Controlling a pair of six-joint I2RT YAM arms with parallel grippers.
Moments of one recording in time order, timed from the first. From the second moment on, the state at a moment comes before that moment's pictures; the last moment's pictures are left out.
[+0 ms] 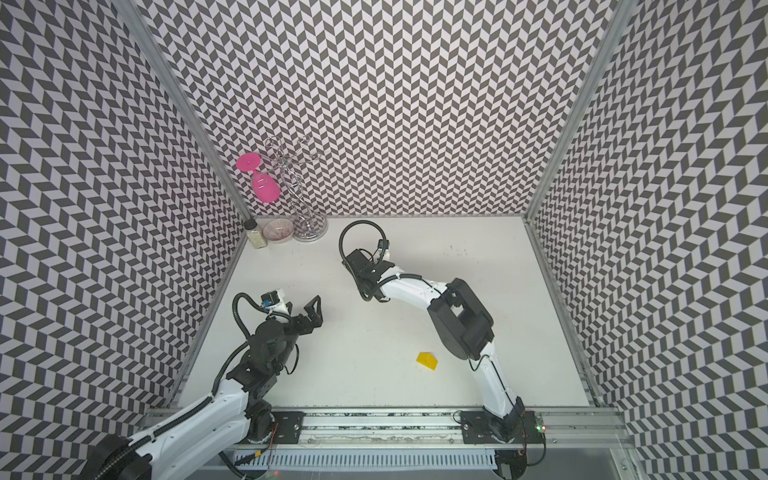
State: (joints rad) left arm -0.48 0.78 0.13 0.42 -0.35 -0.49; right arm 0.82 2.15 1.68 -0.60 0.63 0.86
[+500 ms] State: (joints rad) left arm -0.48 0.78 0.13 0.42 -0.35 -0.49; right arm 0.82 2.15 1.68 -0.60 0.63 0.87
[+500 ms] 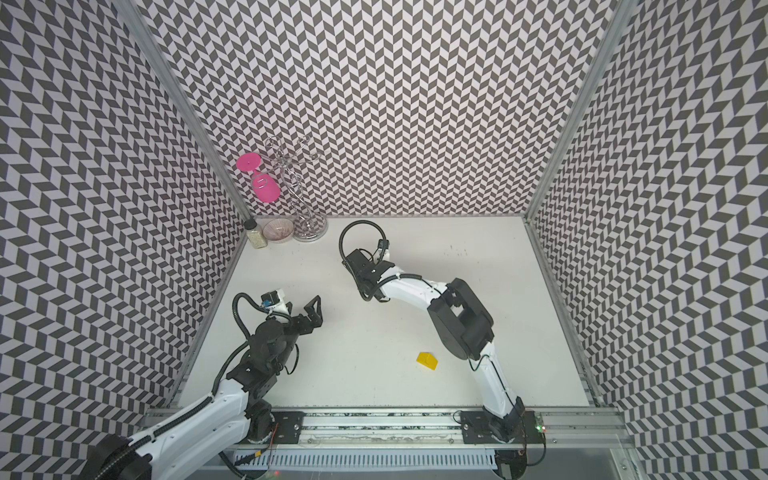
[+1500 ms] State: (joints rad) left arm -0.48 0.77 0.13 0.42 -0.33 -0.49; right arm 0.90 1.07 0.46 -0.12 0.21 0.60
